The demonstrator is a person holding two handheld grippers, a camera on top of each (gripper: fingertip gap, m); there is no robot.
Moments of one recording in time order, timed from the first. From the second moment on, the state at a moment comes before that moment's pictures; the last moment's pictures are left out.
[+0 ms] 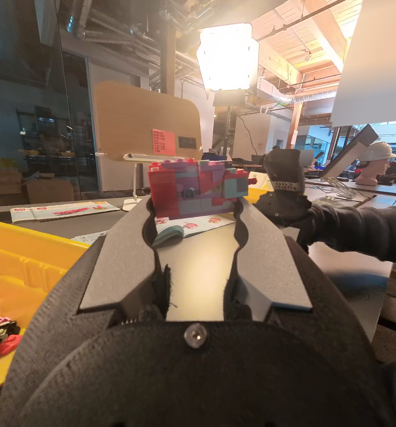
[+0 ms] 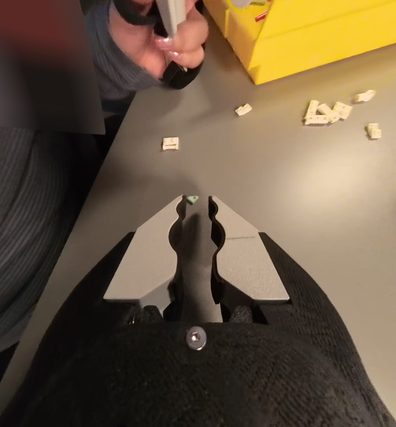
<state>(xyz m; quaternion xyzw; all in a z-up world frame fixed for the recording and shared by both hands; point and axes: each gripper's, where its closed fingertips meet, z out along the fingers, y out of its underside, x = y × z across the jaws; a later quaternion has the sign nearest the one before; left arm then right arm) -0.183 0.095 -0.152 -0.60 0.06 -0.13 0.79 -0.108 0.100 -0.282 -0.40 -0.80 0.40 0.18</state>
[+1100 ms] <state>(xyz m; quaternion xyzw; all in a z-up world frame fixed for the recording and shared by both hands) -0.172 0.097 -0.154 -0.60 0.07 -0.15 0.78 -0.081 0.154 -0.281 0.22 -0.93 -0.13 0.26</state>
